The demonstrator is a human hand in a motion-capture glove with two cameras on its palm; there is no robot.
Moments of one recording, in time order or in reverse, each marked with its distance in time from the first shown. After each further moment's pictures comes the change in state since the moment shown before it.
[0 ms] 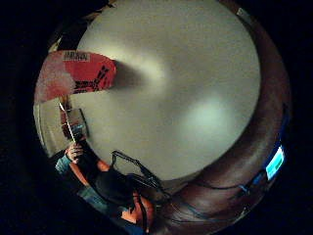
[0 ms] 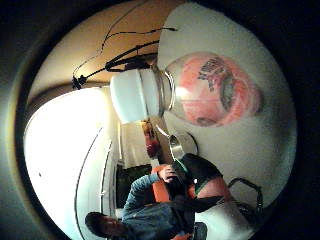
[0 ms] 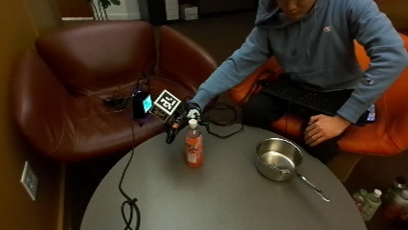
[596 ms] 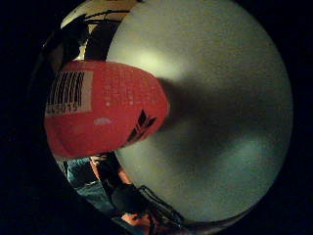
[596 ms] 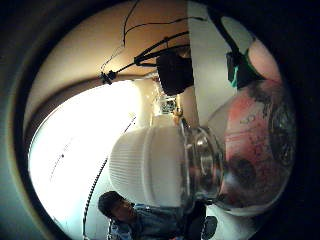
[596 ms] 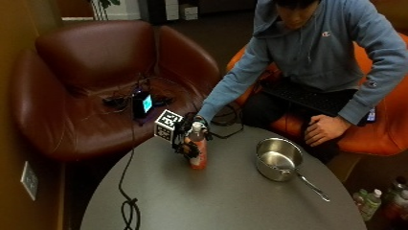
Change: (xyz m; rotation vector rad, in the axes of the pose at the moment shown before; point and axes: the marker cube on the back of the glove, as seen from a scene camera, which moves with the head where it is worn) arm -0.068 -0.074 0.050 0.005 -0.413 -0.274
